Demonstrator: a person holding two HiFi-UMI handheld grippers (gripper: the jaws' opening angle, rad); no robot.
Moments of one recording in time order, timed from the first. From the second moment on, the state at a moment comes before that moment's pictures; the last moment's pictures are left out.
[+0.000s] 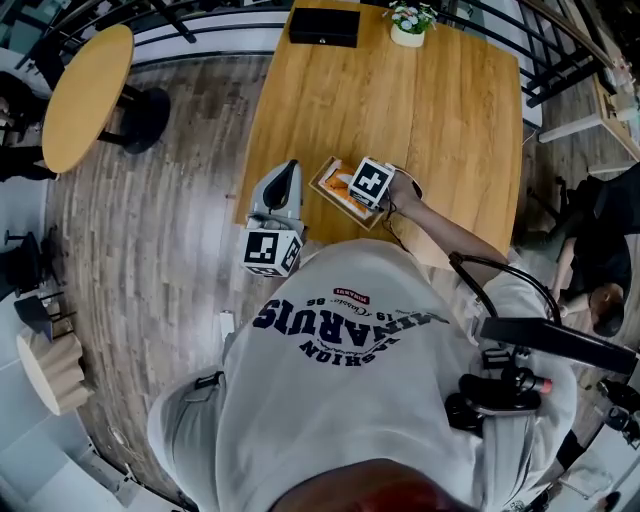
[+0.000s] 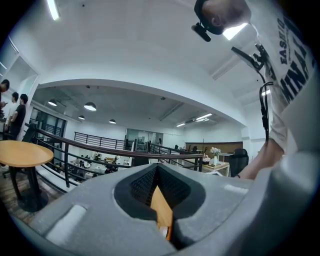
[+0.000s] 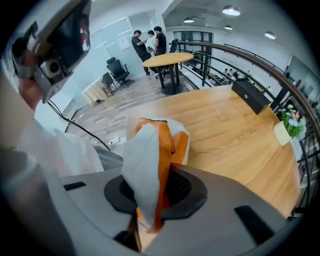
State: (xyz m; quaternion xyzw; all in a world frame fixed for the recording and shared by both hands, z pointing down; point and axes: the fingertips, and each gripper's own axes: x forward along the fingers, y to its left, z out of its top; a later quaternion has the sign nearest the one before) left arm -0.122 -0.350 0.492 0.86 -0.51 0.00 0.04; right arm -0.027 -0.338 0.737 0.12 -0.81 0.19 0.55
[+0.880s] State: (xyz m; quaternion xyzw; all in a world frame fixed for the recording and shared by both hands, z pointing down) left arm -0.141 -0.347 0.506 0.85 -0.52 0.02 0.05; right arm -0.029 -0.323 0.868 0.14 -0.73 0.18 0.65
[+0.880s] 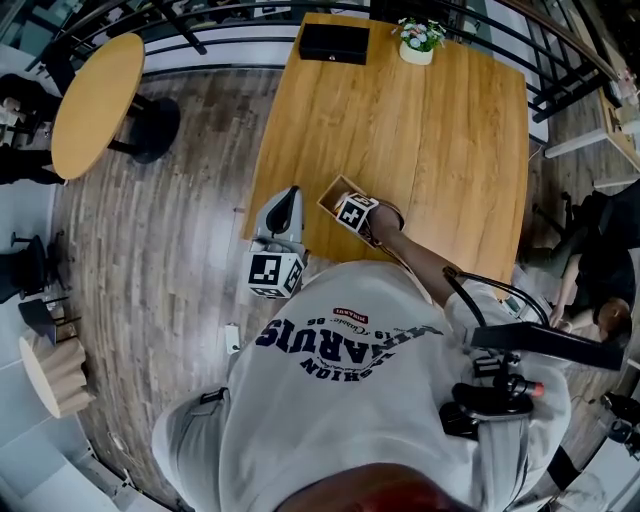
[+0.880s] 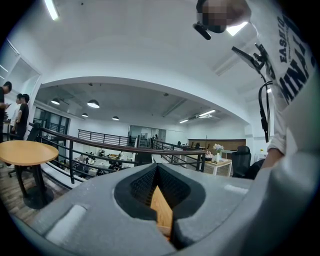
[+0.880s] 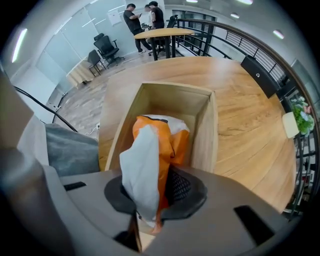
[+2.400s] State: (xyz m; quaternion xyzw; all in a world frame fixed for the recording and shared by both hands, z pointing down) left arm -0.061 -0.386 0.420 0.91 -0.41 -0.02 -0.05; right arm 0.182 -0.372 0.392 0.54 -0.84 -0.06 -0.05
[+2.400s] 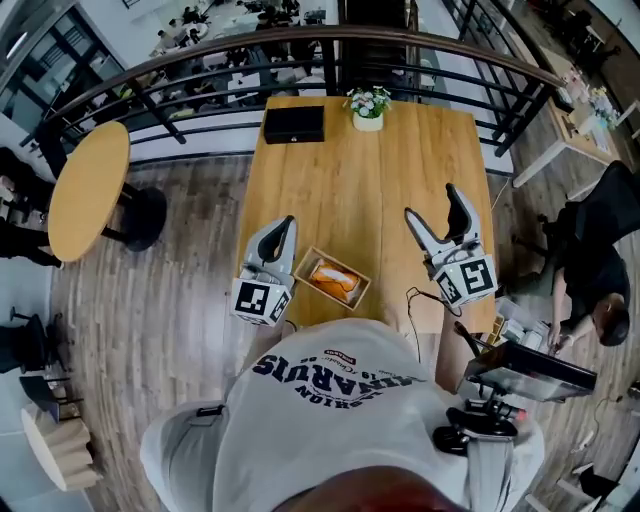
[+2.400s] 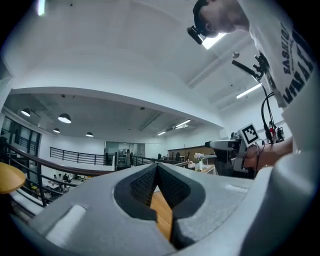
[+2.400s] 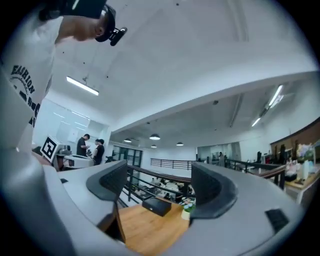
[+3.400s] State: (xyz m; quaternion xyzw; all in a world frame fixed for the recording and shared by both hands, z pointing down) left arm -0.036 -0.380 0.424 0.92 -0.39 -0.01 -0.04; right arm 0.183 -0.352 0.430 0.53 -0.85 -0.01 0.02
